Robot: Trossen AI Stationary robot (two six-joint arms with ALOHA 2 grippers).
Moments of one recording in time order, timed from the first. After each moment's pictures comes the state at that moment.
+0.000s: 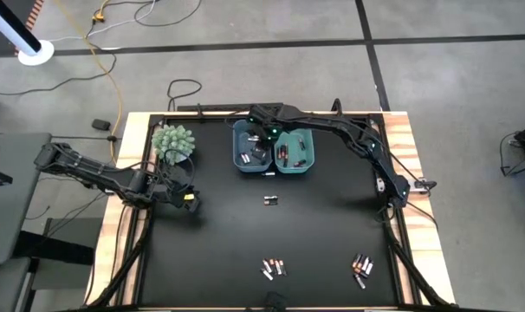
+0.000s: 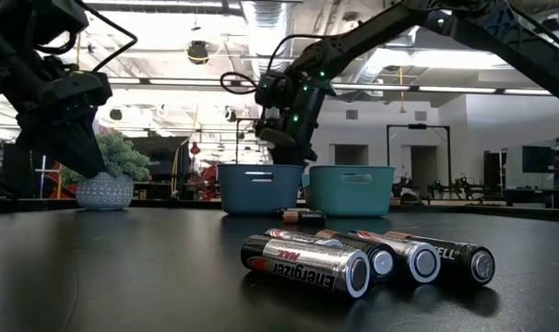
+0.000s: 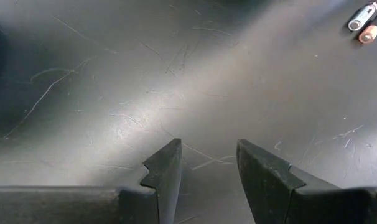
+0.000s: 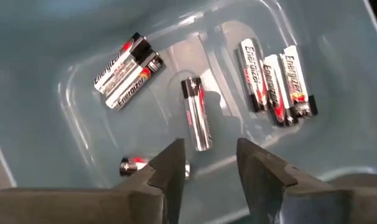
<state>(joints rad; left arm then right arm) -0.24 0.77 0.40 -0.63 -0.48 -1.03 -0.43 2.27 1.93 -0.84 -0.06 -0.05</state>
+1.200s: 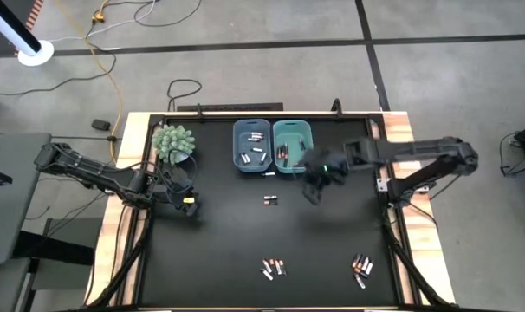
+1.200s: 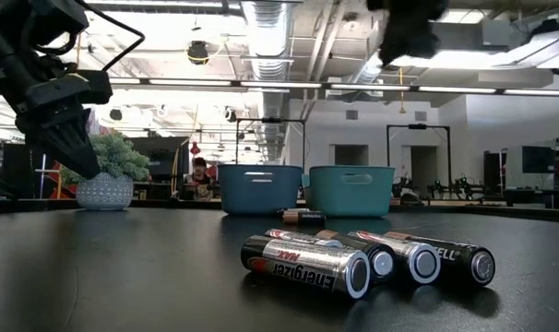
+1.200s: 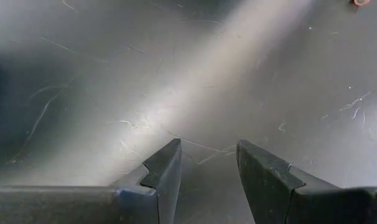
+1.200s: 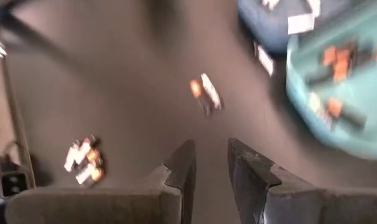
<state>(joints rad) -0.24 0.77 0.40 -0.64 -0.45 -0.87 0.03 1.34 1.26 -0.86 0.07 0.54</state>
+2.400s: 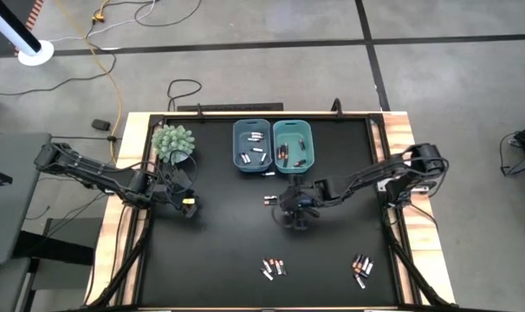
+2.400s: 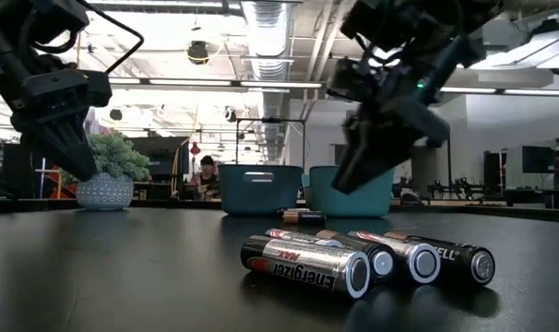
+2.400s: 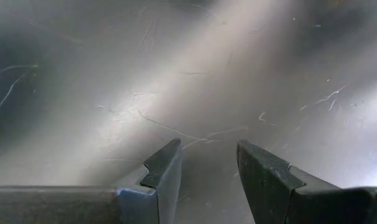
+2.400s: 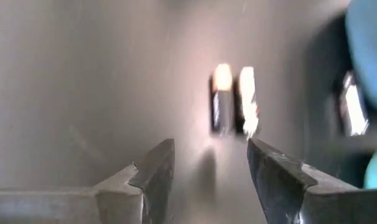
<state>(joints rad) -0.24 0.77 0.40 -0.62 -0.37 -0.91 0.13 1.68 0.91 -0.16 0.19 -0.01</state>
